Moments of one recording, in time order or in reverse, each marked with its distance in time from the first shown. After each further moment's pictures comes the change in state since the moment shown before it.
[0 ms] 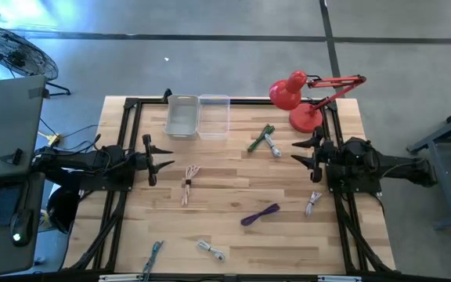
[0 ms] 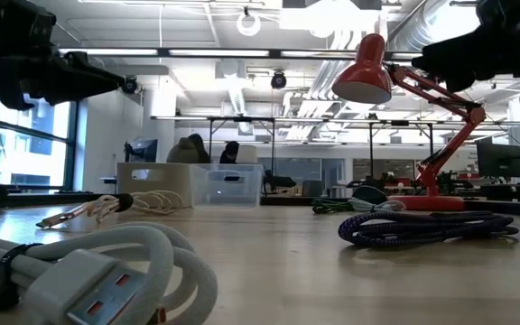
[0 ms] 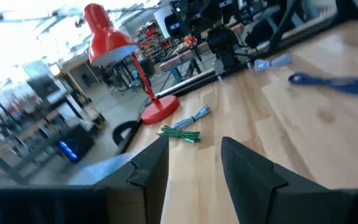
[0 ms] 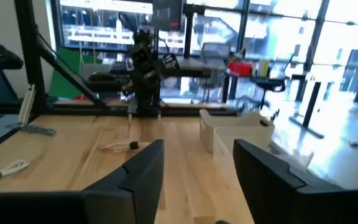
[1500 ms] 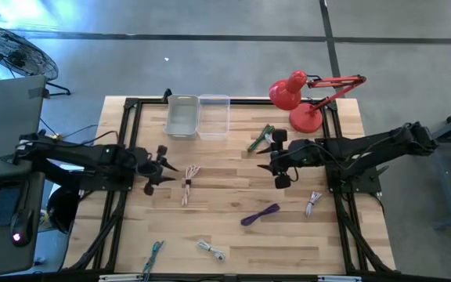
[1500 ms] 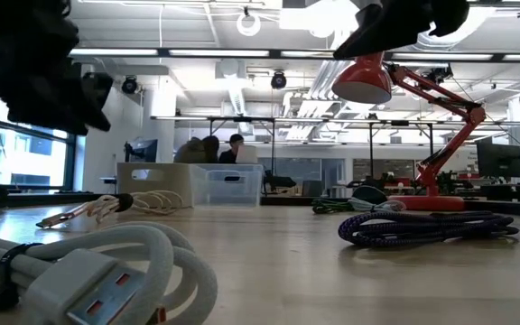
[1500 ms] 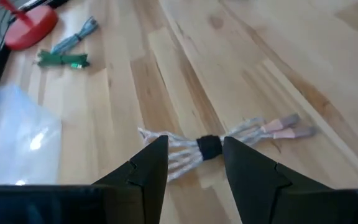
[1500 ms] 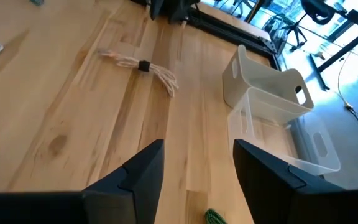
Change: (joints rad) left arm 0.000 0.520 0.282 -0.307 0.250 0.003; right arm 0.211 0.965 0.653 -0.231 0.206 -0.229
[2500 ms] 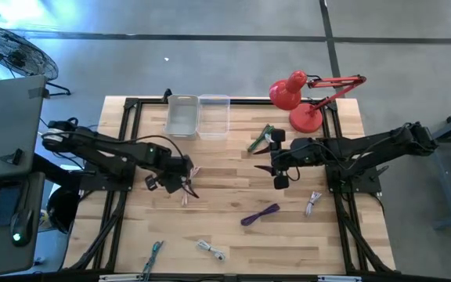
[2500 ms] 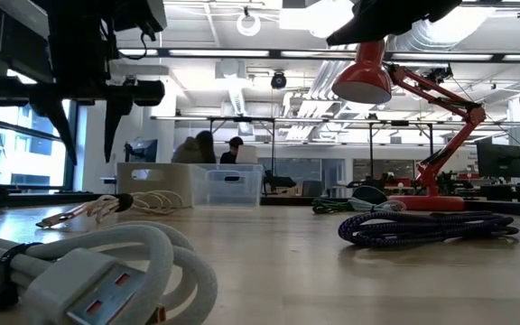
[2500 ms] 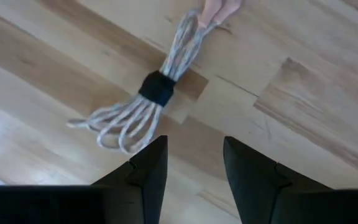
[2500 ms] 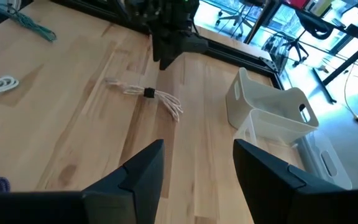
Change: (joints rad) left arm -0.027 0.757 0.545 -0.553 -0.033 0.531; right arm 0.000 -0.001 0.000 0.084 -0.042 0.027
